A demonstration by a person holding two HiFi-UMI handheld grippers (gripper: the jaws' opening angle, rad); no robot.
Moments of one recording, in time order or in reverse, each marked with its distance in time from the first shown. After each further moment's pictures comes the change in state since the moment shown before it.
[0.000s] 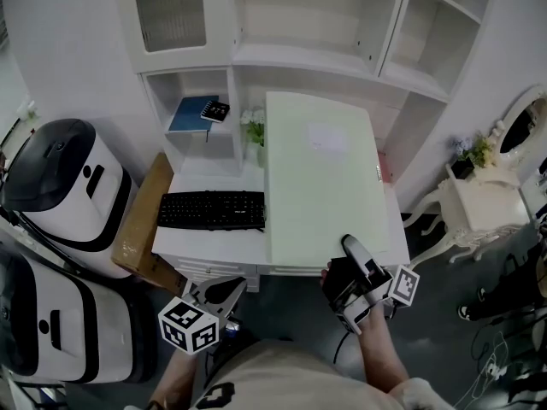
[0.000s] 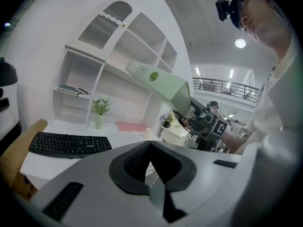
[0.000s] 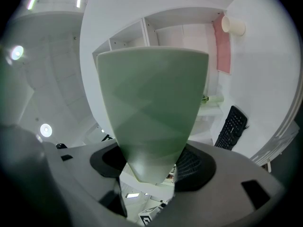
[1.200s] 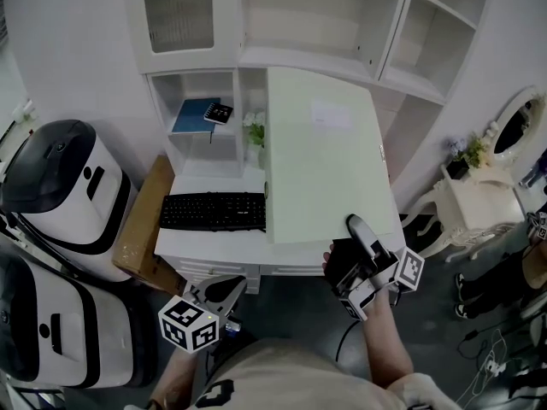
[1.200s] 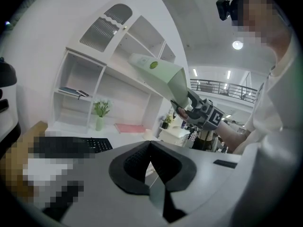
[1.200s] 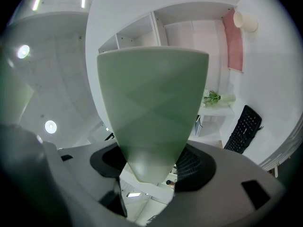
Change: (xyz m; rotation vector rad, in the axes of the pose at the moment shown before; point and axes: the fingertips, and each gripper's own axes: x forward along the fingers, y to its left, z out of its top) left arm -0.014 0.012 0.006 0.007 -0.012 -0.026; right arm 0.040 0.032 0.001 -0.033 0.001 0.053
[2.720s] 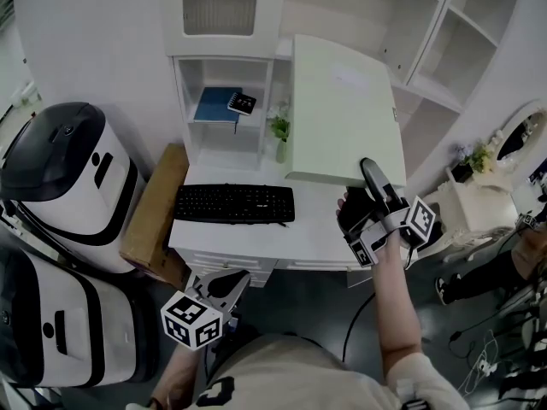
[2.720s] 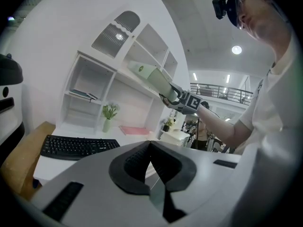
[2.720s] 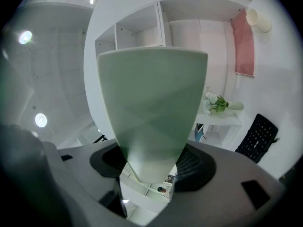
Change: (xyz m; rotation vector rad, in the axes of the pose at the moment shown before) left arm -0.049 0.044 0.001 -0.021 -0.041 -0.012; right arm 0.104 -0.011 0.027 -0.066 -0.071 -0.078
